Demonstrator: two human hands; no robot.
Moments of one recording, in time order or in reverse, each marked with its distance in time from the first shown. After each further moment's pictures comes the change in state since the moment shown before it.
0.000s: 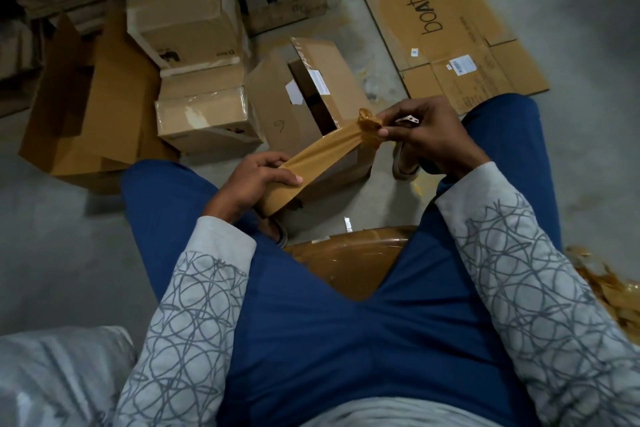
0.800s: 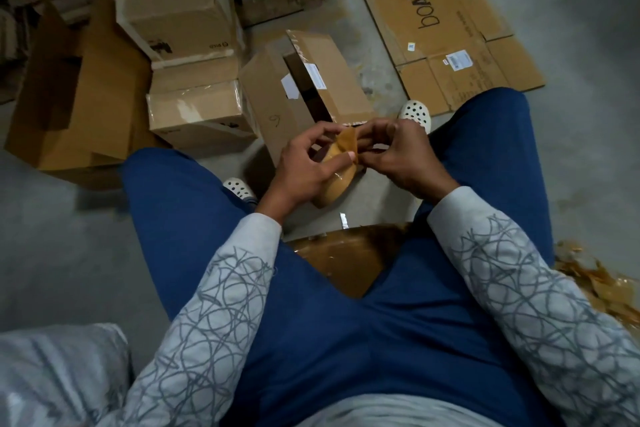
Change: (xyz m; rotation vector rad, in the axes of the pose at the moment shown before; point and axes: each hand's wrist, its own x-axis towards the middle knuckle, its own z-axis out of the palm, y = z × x) left_hand 0.006 0.032 0.071 -0.038 0.122 0.372; right_hand -0.022 -0.010 0.048 -0.109 0.033 0.091
